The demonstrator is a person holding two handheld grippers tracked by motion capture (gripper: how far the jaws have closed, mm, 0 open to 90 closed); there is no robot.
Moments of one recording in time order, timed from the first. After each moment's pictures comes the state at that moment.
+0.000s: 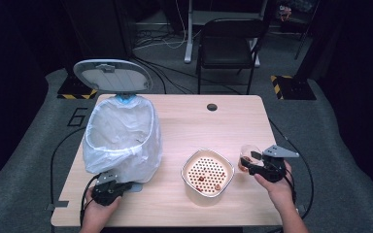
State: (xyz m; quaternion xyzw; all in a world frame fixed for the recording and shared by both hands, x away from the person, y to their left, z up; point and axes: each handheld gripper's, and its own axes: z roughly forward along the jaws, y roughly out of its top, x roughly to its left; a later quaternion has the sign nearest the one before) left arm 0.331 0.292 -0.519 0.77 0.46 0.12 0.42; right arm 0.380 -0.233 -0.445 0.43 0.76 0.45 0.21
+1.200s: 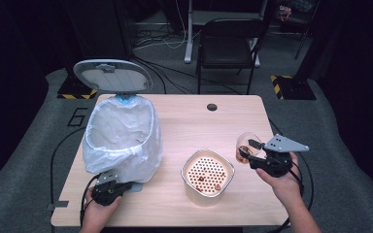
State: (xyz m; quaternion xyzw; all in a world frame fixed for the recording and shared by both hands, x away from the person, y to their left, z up) left arm 0.331 0.292 -0.519 0.77 0.46 0.12 0.42; right arm 0.356 -0.209 -0.364 0.34 0.77 0.48 0.26
